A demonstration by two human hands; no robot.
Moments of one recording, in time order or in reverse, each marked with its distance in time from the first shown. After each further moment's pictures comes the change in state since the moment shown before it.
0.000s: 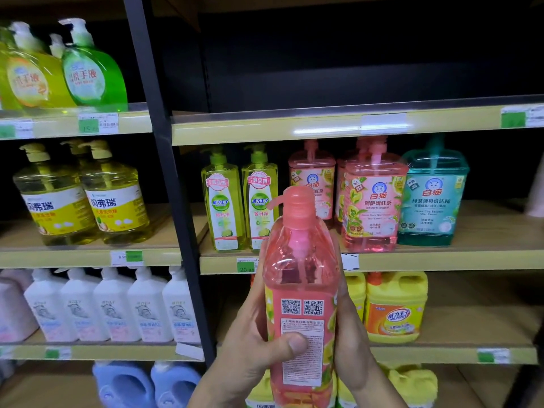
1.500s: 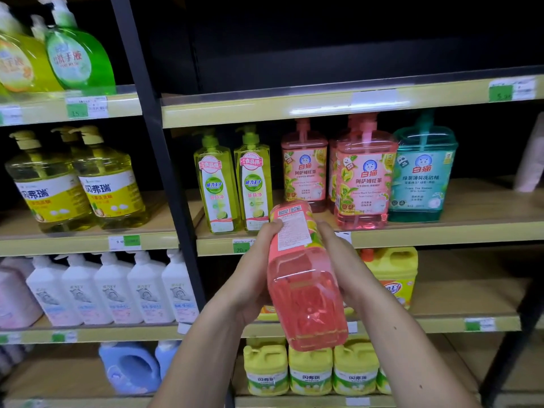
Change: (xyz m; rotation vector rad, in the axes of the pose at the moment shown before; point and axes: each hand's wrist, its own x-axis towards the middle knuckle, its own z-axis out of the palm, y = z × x) left_hand 0.048 0.052 0.033 -0.090 0.355 -0.509; right_hand 0.047 -0.045 -0.014 -0.173 0.138 0.499
